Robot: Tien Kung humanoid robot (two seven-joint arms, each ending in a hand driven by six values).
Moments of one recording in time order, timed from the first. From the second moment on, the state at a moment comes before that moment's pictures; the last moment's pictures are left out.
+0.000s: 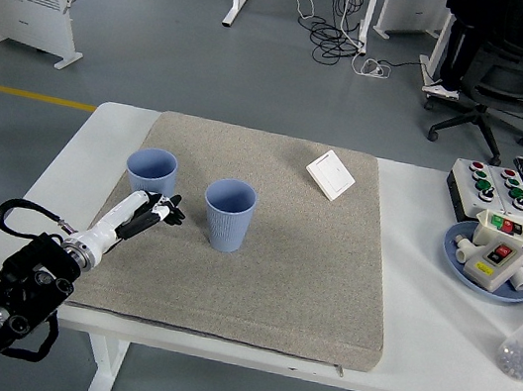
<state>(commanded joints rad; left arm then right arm) -0.69 0.07 -1.25 -0.48 1.56 -0.09 -0.37 0.08 -0.12 1.27 0.18 -0.94 -0.02 -0.18</state>
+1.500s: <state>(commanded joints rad) -0.63 0.11 -1.29 -0.56 1.52 -0.06 -0.39 0.09 -0.12 1.26 0.18 -0.93 -0.02 -0.18</state>
